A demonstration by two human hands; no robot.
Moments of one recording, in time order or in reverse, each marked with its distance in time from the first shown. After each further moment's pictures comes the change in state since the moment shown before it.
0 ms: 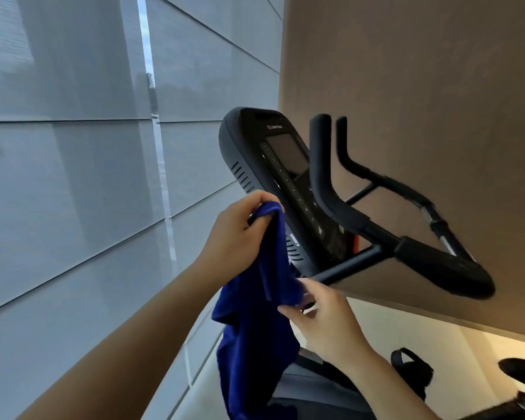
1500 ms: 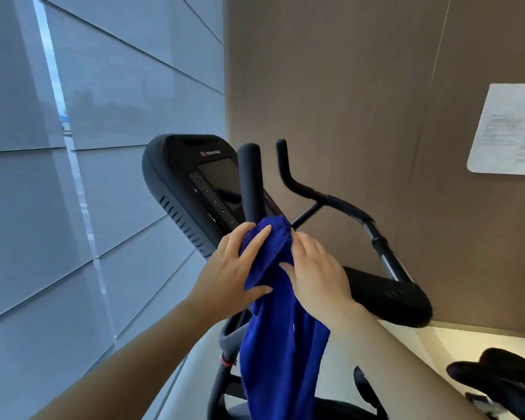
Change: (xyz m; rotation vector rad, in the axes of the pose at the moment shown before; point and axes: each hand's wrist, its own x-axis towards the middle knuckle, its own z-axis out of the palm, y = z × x) left_hand 0.058 -0.057 0.105 0.546 -0.151 0.405; right_hand 0.096 0.054 -0.091 -0.902 0.258 -0.125
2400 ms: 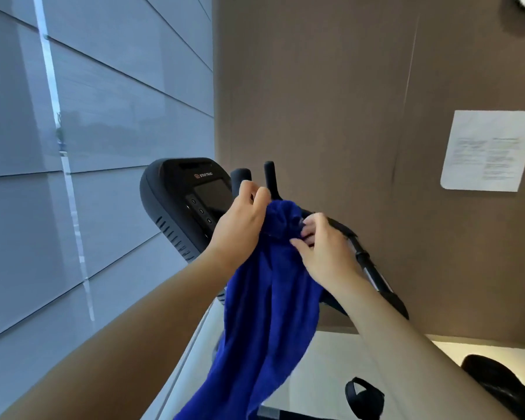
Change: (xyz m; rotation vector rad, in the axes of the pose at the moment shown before) left_hand 0.090 0.029 -0.060 -0.006 0.178 -0.047; right_hand 0.032 0.014 -0.068 0.454 0.097 0.278
